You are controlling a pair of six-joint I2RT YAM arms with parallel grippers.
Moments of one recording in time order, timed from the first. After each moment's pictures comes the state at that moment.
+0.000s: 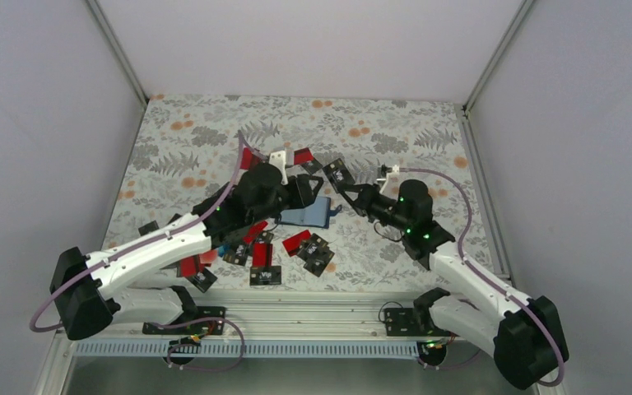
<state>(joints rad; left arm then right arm) -0.95 1.22 0.99 -0.23 -0.14 -0.88 0.49 0.97 0.50 0.22 -0.46 1.20</state>
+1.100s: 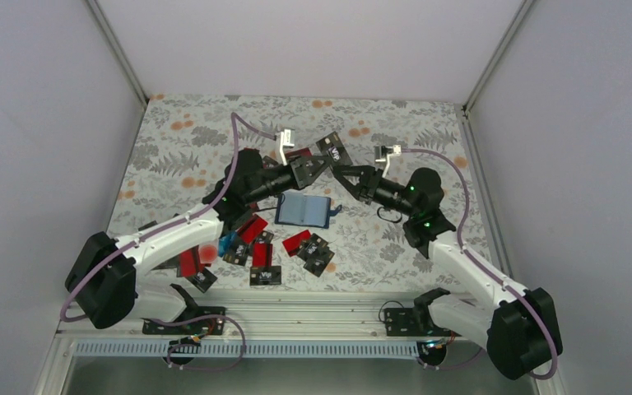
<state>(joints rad) -0.74 1.34 0.88 0.47 0.37 -0.94 0.41 1.05 0.58 0.53 -0.73 1.27</state>
